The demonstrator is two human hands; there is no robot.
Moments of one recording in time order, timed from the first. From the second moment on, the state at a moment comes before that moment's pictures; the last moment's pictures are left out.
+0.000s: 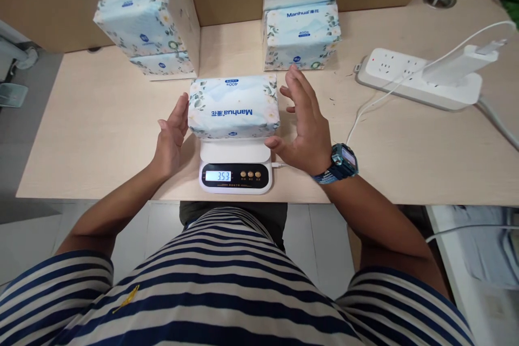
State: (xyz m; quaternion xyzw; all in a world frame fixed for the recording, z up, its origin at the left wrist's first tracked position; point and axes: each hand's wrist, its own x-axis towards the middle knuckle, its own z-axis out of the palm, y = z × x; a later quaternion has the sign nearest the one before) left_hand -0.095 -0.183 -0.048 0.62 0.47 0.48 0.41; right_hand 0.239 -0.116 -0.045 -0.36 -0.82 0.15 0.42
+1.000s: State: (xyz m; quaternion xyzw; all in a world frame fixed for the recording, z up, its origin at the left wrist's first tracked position) left_hand -0.090 -0.186 -0.036 0.60 0.50 0.49 0.39; right_hand 0.238 -0.111 -0.049 -0.36 -0.80 0.21 0.43
